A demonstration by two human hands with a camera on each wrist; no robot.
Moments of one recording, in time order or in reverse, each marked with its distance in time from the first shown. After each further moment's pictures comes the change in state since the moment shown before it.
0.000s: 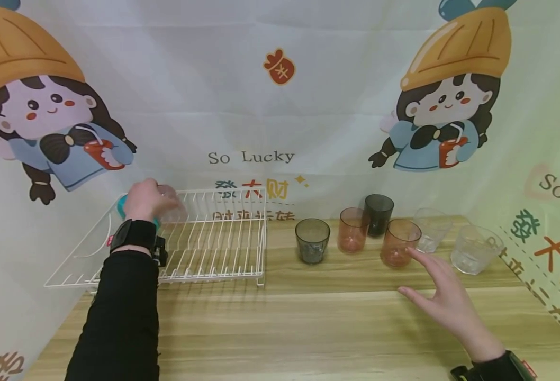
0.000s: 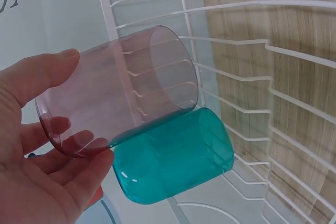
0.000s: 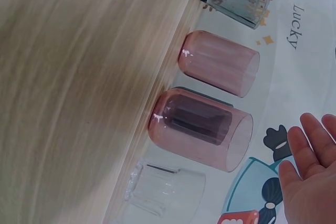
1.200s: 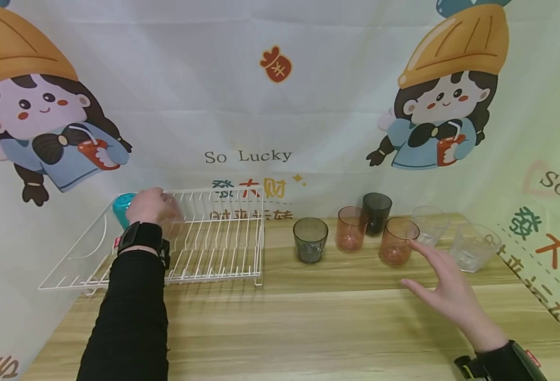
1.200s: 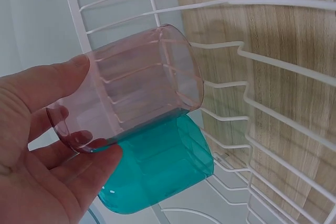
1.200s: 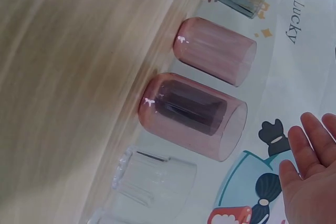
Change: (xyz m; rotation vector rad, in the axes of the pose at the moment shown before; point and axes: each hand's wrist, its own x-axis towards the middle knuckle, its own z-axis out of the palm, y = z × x) left_hand 0.009 -0.003 0.025 0.067 -0.092 -0.074; right_hand 0.011 0.006 -0.007 -0.025 0.007 -0.048
